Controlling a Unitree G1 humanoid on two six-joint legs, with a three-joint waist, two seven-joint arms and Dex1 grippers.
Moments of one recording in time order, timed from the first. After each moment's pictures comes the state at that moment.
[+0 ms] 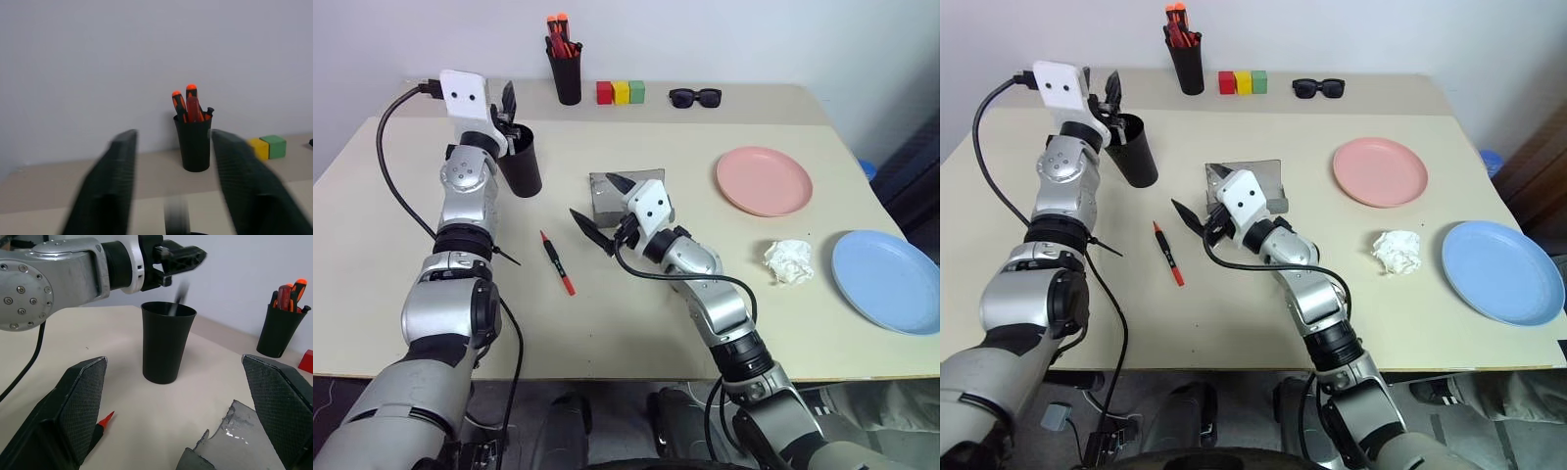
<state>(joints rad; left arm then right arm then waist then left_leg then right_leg) -1.09 0.39 0.21 1.05 -0.07 -0.37 -0.18 -0.50 -0.02 0.26 0.03 0.06 0.09 0.46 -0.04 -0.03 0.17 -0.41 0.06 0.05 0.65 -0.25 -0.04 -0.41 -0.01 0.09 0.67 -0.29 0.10</state>
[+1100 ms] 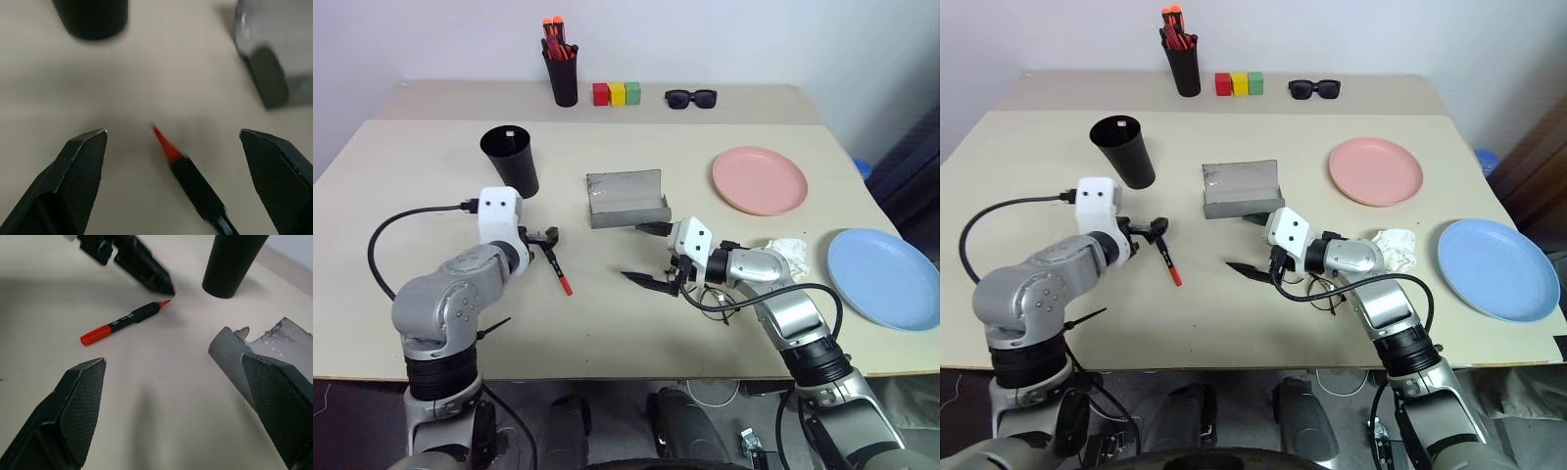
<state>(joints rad) -0.46 0.22 0.23 -0.48 -0.43 1.45 0.11 -0.43 -0.42 0.25 -0.03 0.17 0.12 0.91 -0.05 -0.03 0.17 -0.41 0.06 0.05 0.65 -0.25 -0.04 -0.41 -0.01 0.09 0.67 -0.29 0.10</state>
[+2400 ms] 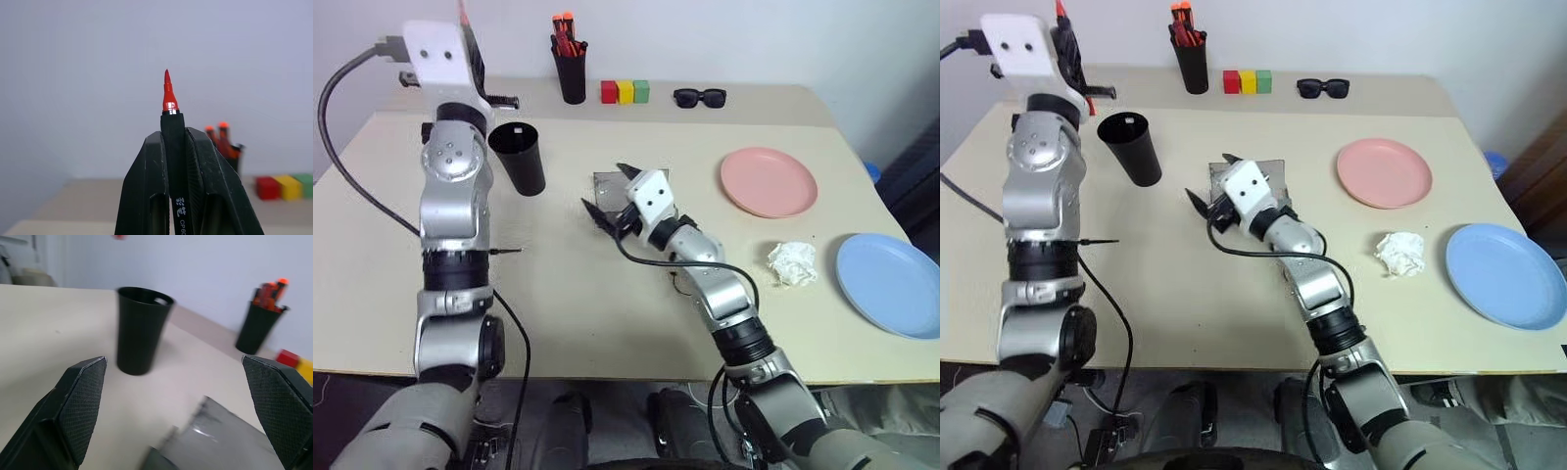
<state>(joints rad) -0.99 0.37 0.18 0.43 0.01 0.06 0.08 -0.57 -0.03 0.26 0.13 -0.02 0.06 0.41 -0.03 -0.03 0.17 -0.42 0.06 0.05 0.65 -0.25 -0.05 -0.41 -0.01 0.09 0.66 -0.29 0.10</state>
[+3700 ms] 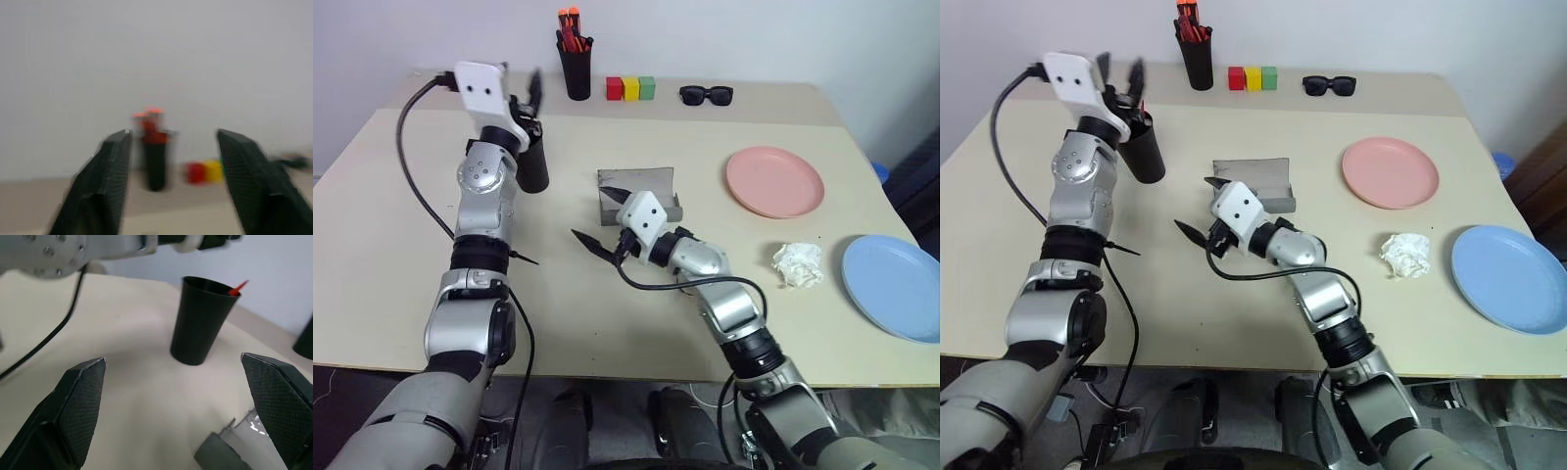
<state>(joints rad) -0.93 0.33 0.10 0.58 -0.20 -0.09 -0.40 -0.52 -0.19 0.28 -0.02 0.05 0.13 0.64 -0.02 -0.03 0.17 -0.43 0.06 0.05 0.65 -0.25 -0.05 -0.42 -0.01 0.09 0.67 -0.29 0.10</state>
